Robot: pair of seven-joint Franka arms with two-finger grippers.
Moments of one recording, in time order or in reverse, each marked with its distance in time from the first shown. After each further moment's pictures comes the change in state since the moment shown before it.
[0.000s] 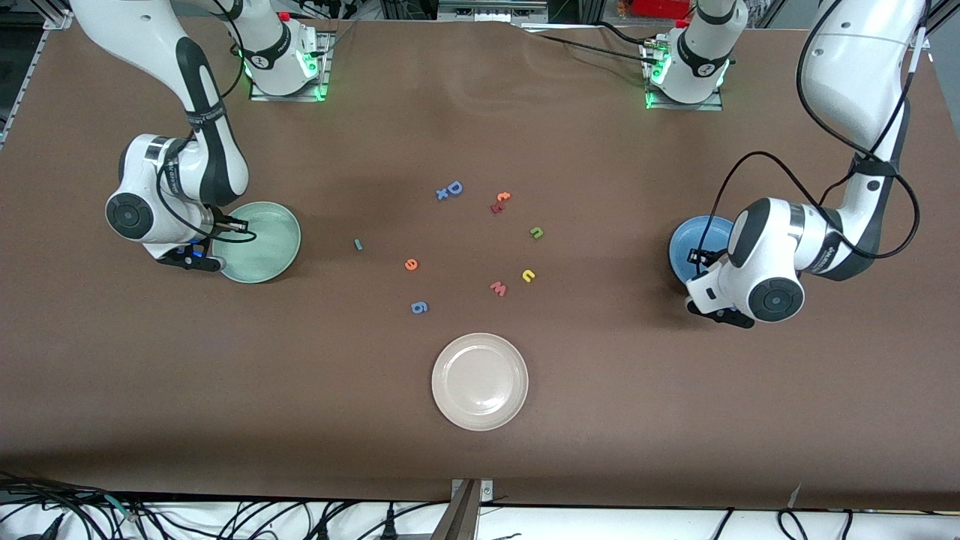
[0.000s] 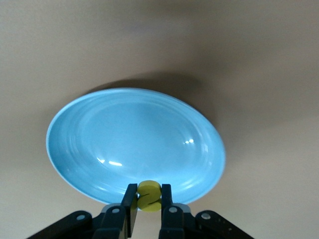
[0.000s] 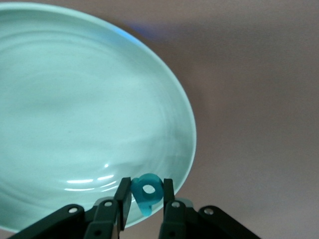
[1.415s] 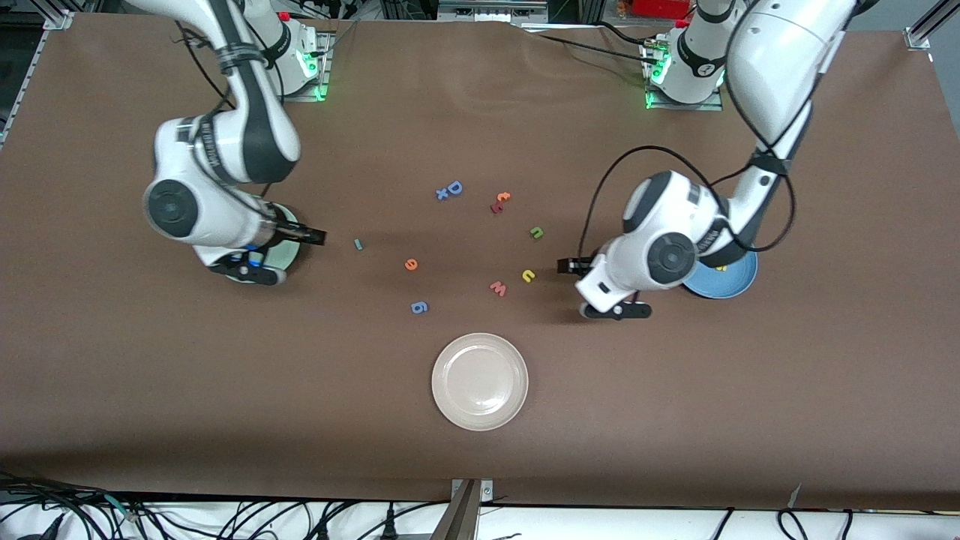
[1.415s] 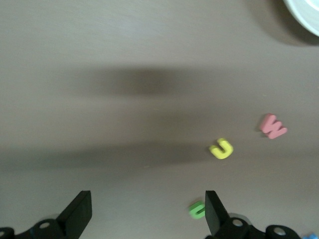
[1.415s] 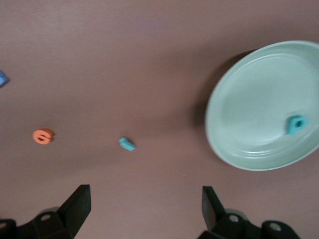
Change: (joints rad) left arm -0.166 0.011 -0.205 0.010 -0.231 0.376 -0.523; right arm 0.145 -0.061 0.187 0.334 0.131 -0.244 0.442
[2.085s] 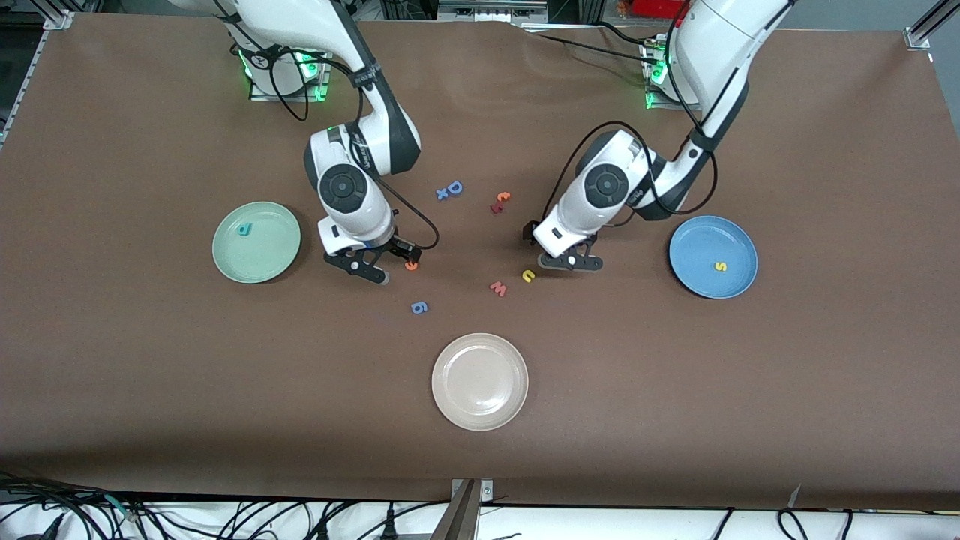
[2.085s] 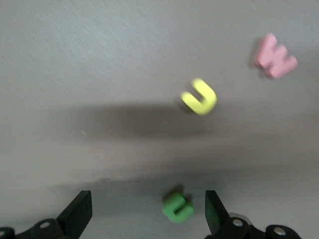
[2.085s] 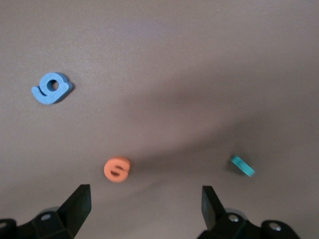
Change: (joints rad) left arm -0.126 -0.096 -0.003 -0.369 0.044 0.410 -0.095; right arm 0.233 0.225 0.010 0.000 0.059 0.400 0.281
